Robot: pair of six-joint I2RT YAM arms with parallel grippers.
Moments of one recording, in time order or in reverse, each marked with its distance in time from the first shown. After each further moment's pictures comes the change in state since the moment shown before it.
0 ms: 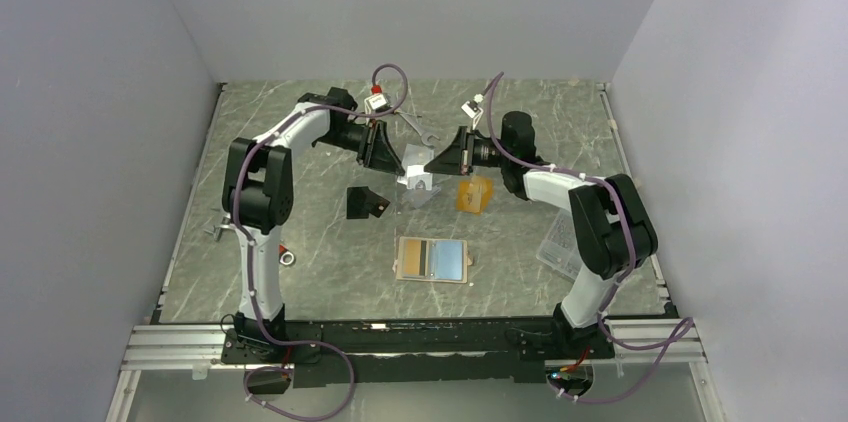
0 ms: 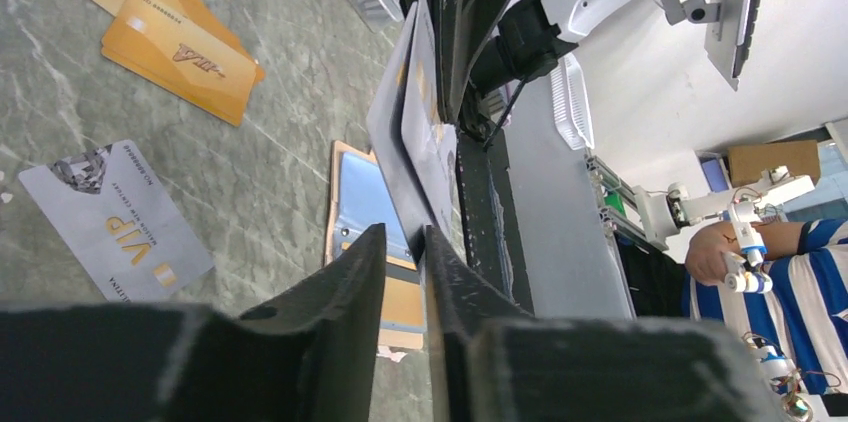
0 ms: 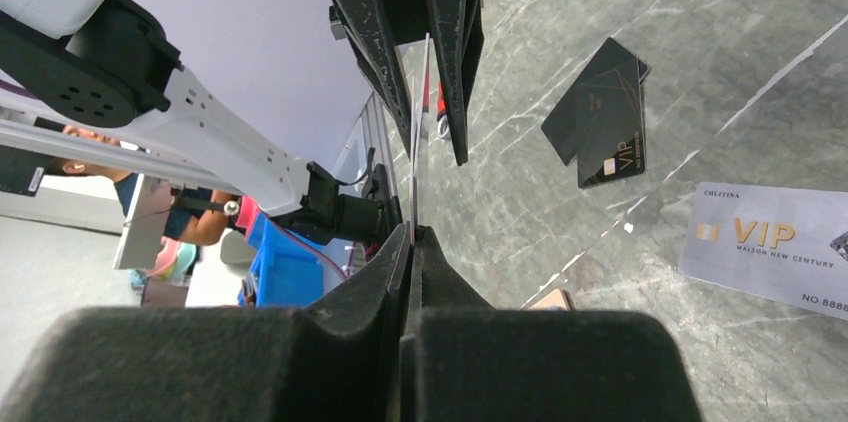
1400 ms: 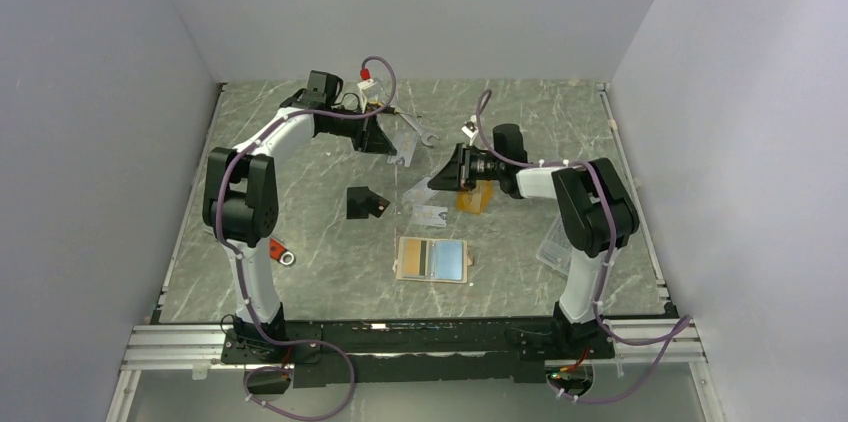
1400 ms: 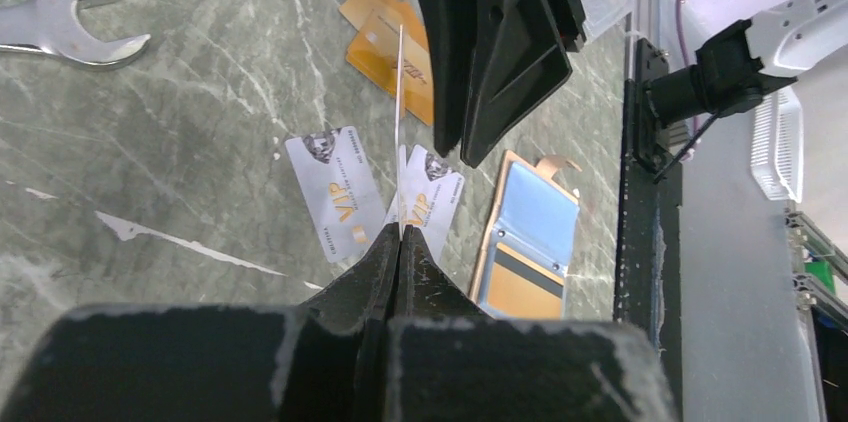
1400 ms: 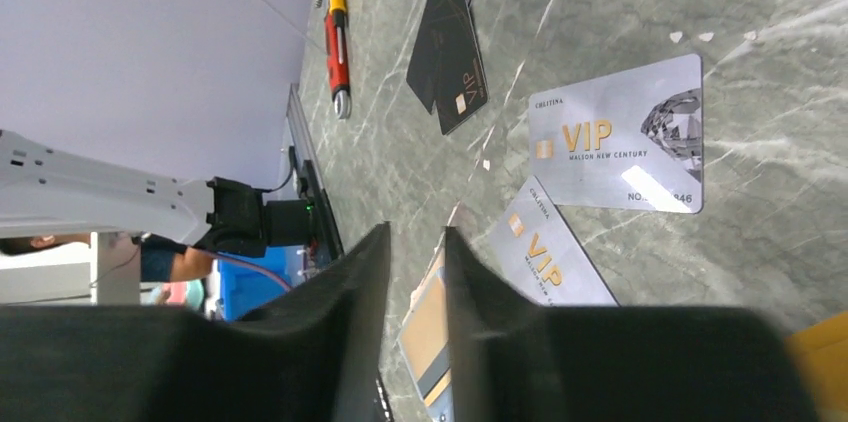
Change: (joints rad) left arm 0.043 -0.142 -0.137 0.523 -0.320 -0.346; right arm -0.020 0.171 0.017 -0.204 0.087 -0.139
